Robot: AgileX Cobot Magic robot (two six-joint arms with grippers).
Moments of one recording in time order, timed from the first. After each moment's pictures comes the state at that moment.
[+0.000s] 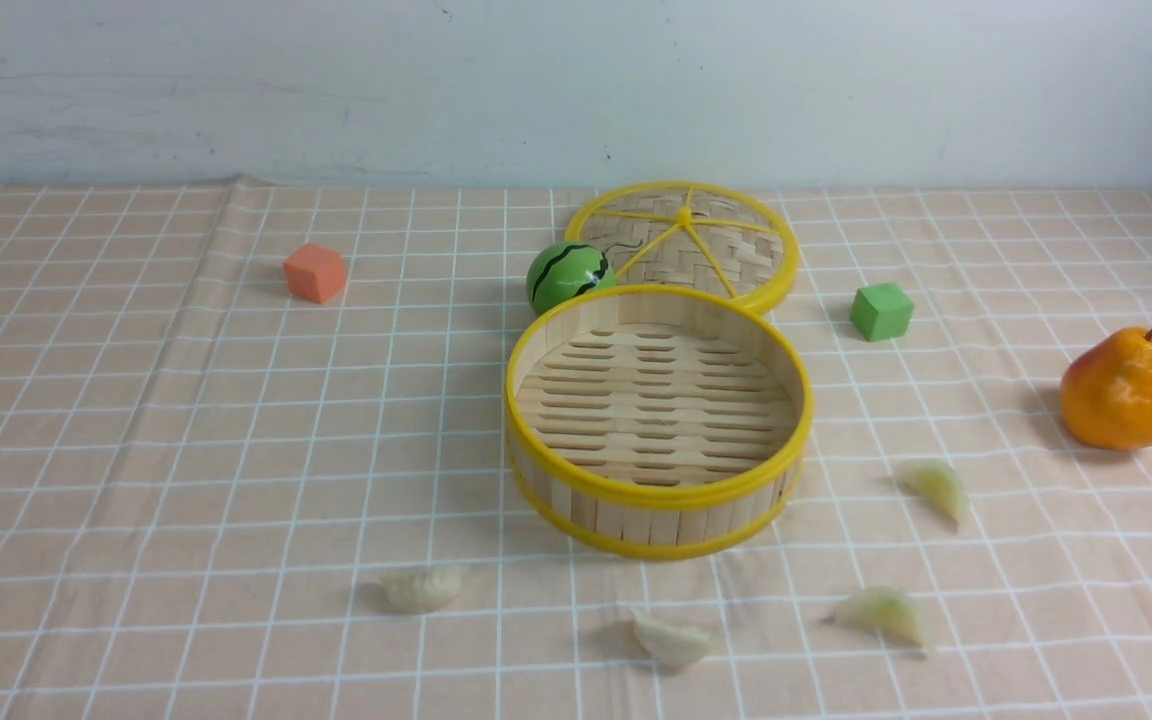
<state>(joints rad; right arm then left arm) 0.01 -0.01 0.01 -0.06 0.39 0.23 0.06 -0.01 0.03 0.00 0.38 -0.17</state>
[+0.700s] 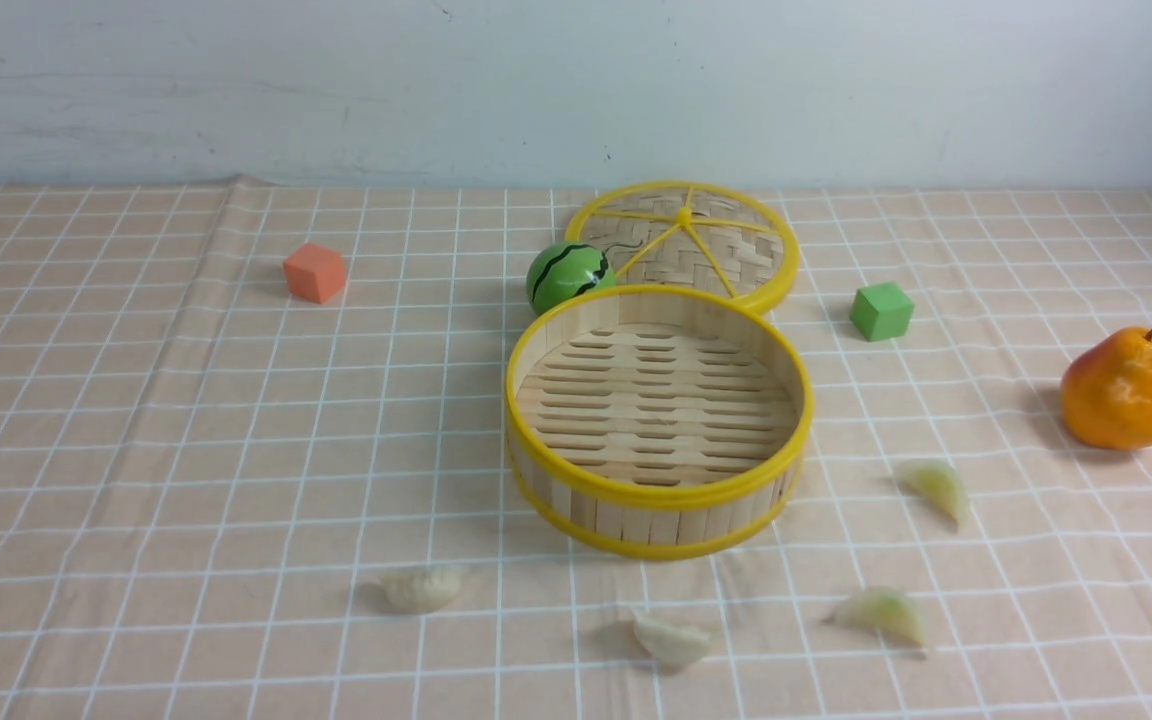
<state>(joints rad) 0.01 -0.01 0.01 -0.06 0.39 0.23 0.06 -0.01 0.03 -0.01 0.36 -0.19</state>
